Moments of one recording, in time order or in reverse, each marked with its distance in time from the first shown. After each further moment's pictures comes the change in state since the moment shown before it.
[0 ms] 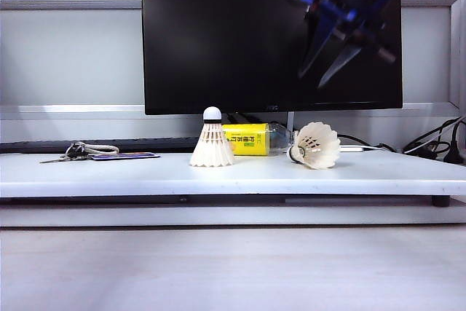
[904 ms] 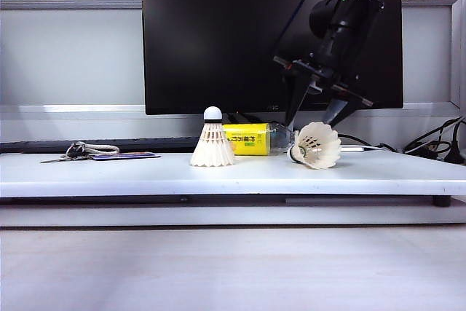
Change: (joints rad) left arm 0.000 0.006 0.010 0.003 0.089 0.019; right arm 0.021 0.359 0.353 -0.224 0.076 -0.092
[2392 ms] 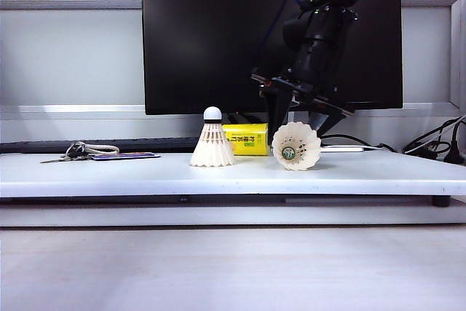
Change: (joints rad) left arm 0.000 0.000 0.000 0.015 -0.005 0.015; right arm 0.082 0.043 0.005 -0.007 0.075 -0.031
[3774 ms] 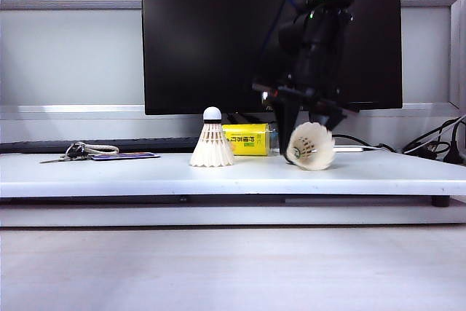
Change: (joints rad) left arm 0.000 0.000 0.000 0.000 0.000 0.000; right arm 0.017 0.013 0.001 -0.035 0.087 0.019
